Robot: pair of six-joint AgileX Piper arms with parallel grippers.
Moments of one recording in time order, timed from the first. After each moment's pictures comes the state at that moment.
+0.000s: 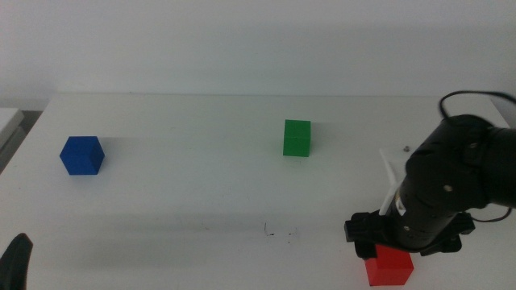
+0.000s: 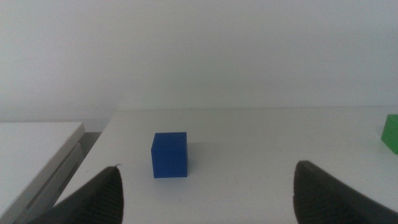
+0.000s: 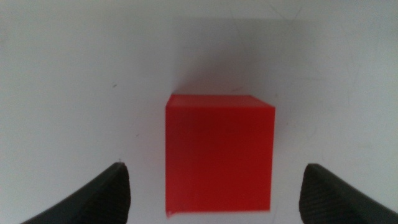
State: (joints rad) left arm -0.03 0.00 0.00 0.04 0.15 -0.07; right arm 0.65 1.58 -0.97 -0.22 0.91 0.73
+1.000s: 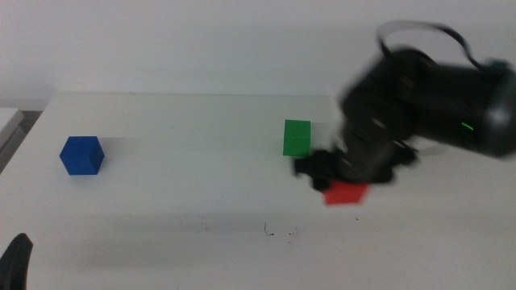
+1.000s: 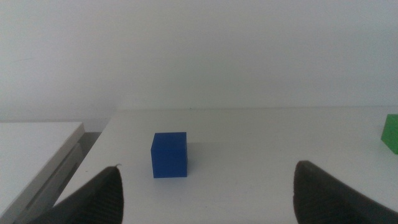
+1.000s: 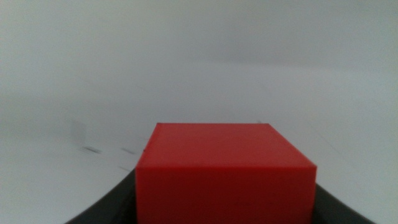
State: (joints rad) left arm -0.03 0.00 0.00 0.04 0.15 -0.07; right arm 0.72 1.74 -1.34 -0.32 1.03 0.78
